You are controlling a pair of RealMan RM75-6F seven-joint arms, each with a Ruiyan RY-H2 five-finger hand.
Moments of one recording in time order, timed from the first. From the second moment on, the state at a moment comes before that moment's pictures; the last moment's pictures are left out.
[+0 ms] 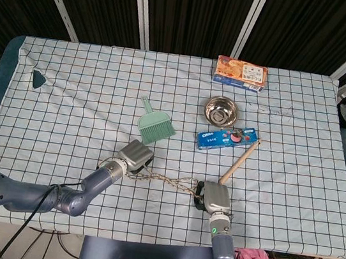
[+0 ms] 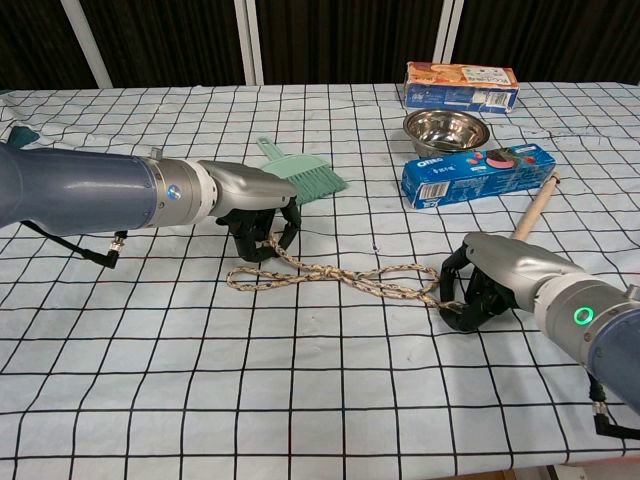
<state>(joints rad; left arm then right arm) -1.20 -1.67 0.00 -1.34 0.62 0.70 0.57 0.57 -1.83 0.19 -1.61 -0.71 1.23 -0.67</state>
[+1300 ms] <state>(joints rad) -1.20 -1.66 0.00 -1.32 0.63 0.68 0.56 0.57 -1.84 0.19 -1.61 -0.70 1.23 -0.68</state>
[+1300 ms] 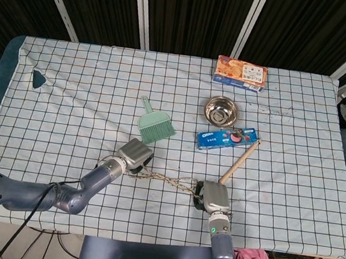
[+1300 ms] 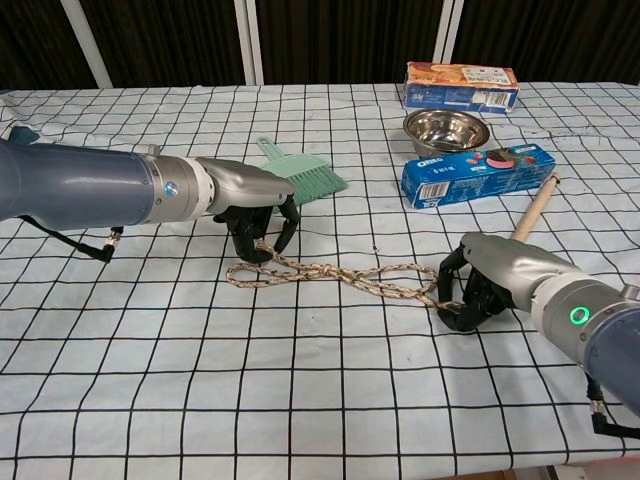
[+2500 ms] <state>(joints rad) -1.18 -1.59 -0.03 -1.37 0.65 0.71 0.53 0.56 -1.76 0.20 -1.69 -0.72 1.24 -0.66</state>
